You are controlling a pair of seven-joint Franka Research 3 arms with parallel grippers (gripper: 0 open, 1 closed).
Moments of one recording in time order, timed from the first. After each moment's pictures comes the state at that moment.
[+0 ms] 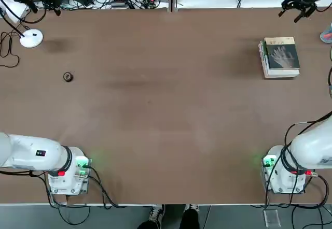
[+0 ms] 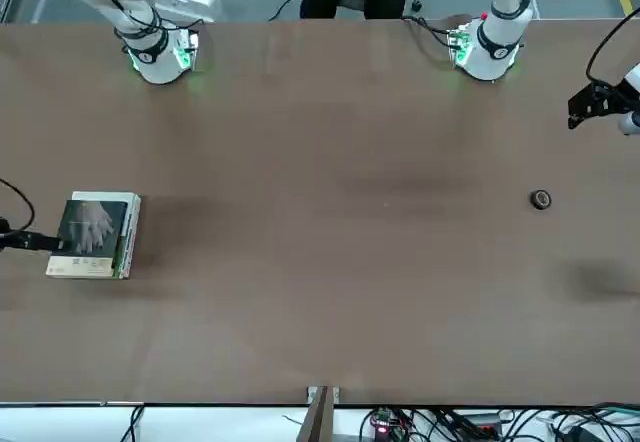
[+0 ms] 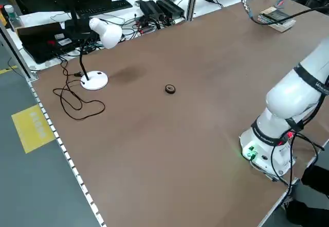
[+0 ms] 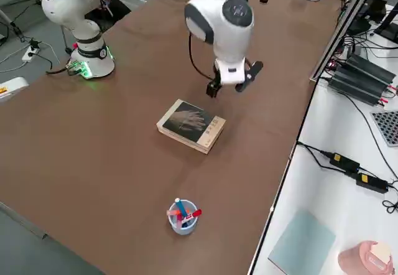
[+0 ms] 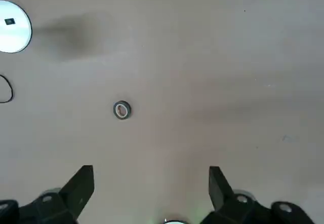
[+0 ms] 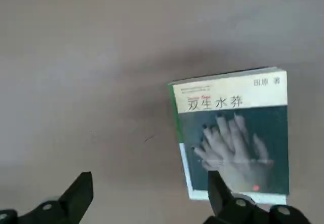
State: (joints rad) left arm -0.12 -0.12 0.02 -1.73 0.02 1.58 0.05; right arm -0.03 0.48 -0.16 -1.40 0.32 1.72 -0.06
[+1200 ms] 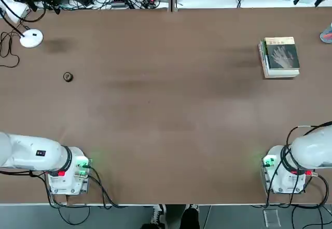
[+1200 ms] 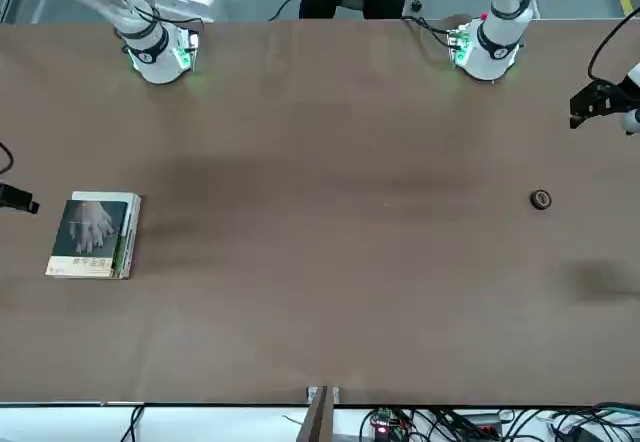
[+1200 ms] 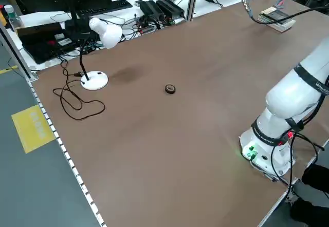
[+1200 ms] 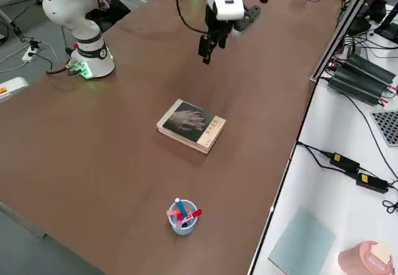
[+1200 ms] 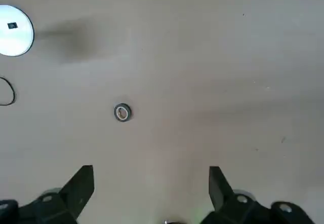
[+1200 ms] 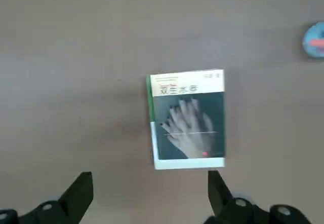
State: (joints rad) left arm -0.12 -0.12 0.02 -1.71 0.02 1.58 0.05; right arm 0.04 0.19 -0.14 -1.50 0.05 1.69 -0.02
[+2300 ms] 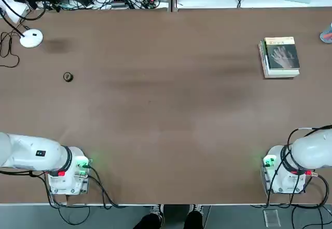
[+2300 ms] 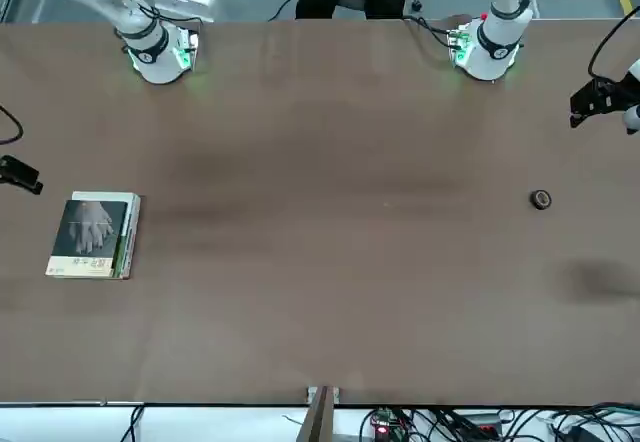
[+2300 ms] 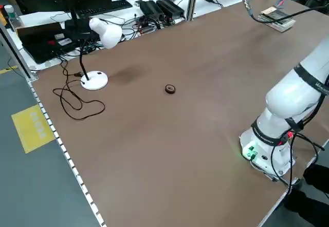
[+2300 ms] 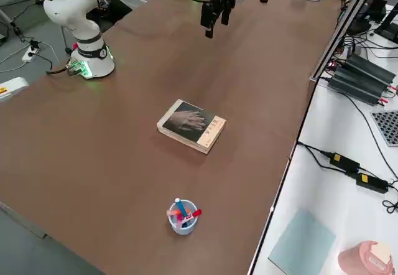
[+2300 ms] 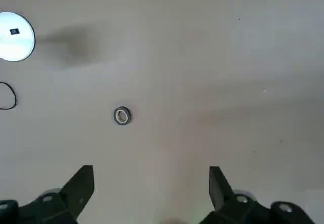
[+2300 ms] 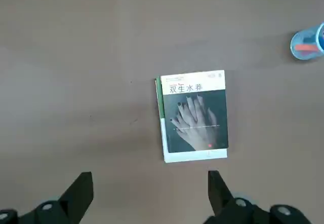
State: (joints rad) left arm -0.13 -0.12 0.01 -1.70 0.02 1.58 0.05; right arm 0.08 0.10 -0.09 -1.51 0.00 1.66 0.11
